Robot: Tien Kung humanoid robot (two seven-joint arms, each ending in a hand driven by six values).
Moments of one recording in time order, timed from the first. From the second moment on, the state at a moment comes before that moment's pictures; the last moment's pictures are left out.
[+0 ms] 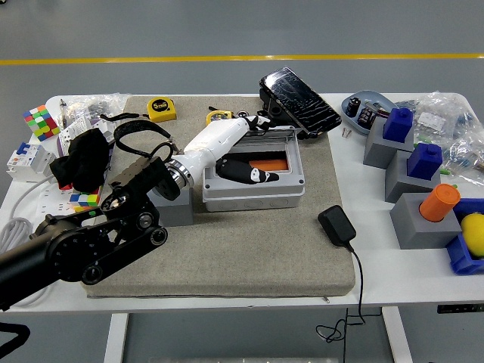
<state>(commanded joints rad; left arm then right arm) -0.71 0.23 -0.53 -1.29 1.66 0.23 0.15 0.14 -0.25 0.69 0.30 -0.71 0.00 -0.13</state>
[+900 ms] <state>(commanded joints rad) -0.44 0.29 -0.89 -1.48 1.27 0.41 -0.15 0.14 -0.24 0.68 0.27 -0.69 0.00 -0.13</state>
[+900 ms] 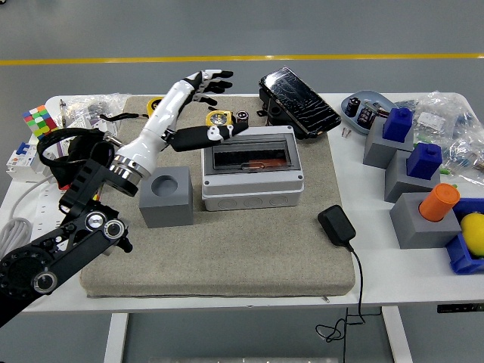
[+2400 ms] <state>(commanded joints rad) -0.20 0.35 -1.34 -1.53 0.96 0.38 -0.17 0.21 -0.23 0.53 0.22 -0.58 0.01 -0.15</state>
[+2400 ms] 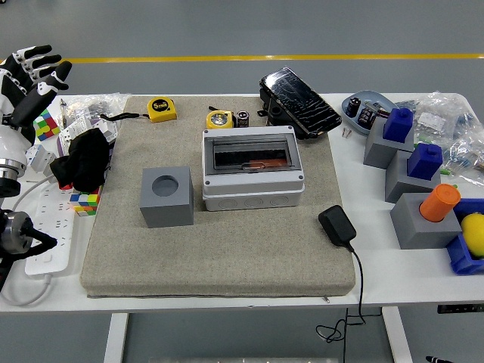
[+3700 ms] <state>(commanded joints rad) -0.18 0.34 -1.35 -1.54 0.99 0.36 -0.13 0.20 -0.23 0.55 0.22 -0.59 0.01 -0.15</state>
